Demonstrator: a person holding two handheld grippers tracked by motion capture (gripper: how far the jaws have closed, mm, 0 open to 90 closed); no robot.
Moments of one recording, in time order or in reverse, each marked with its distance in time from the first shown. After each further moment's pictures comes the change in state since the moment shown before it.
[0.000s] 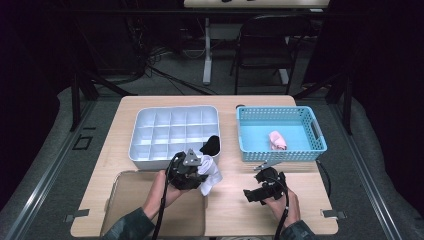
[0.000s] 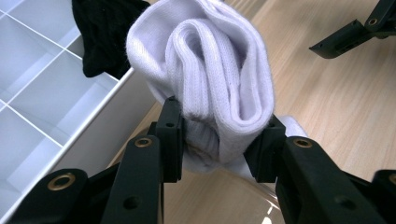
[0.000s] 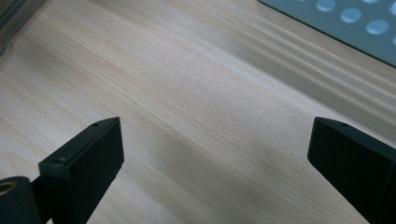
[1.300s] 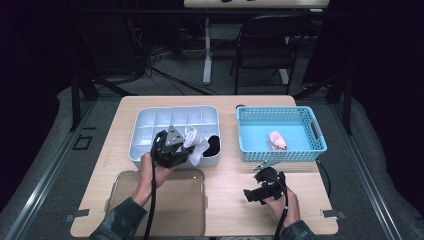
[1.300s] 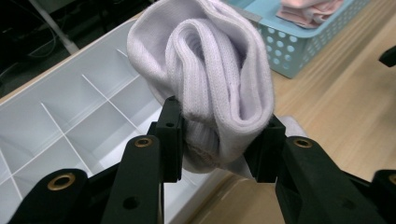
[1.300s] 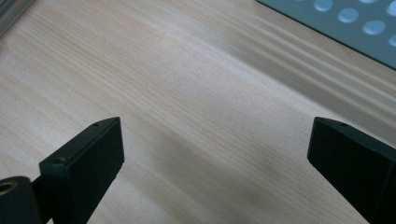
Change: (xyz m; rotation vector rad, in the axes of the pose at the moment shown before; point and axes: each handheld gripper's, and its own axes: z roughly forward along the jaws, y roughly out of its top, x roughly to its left) left arm 0.048 0.015 -0.029 -0.163 0.234 -0.054; right arm 0.001 0.001 0.001 0.013 -0.024 -0.009
